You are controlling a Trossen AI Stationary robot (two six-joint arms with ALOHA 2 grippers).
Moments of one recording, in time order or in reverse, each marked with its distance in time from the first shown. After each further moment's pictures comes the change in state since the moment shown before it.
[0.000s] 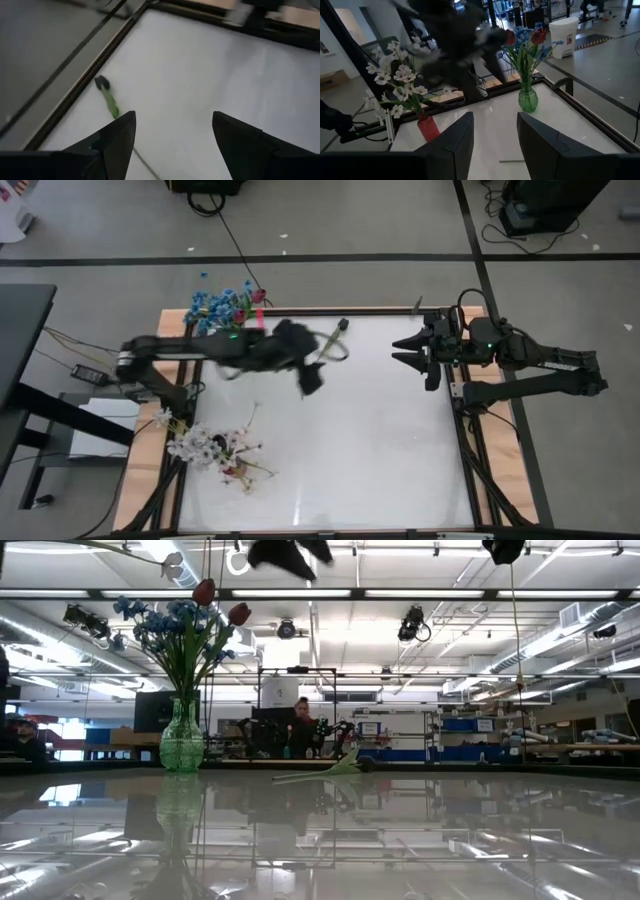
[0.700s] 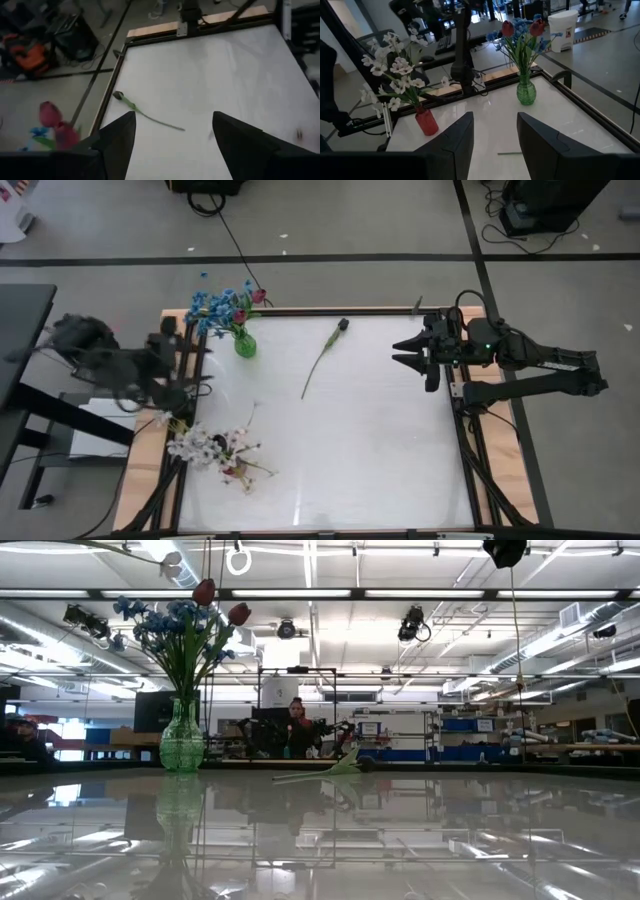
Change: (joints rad) left arm -0.652 -0.606 0.001 -0.612 -0.367 -0.021; right arm 0.000 0.000 0.000 -0.038 0.000 0.000
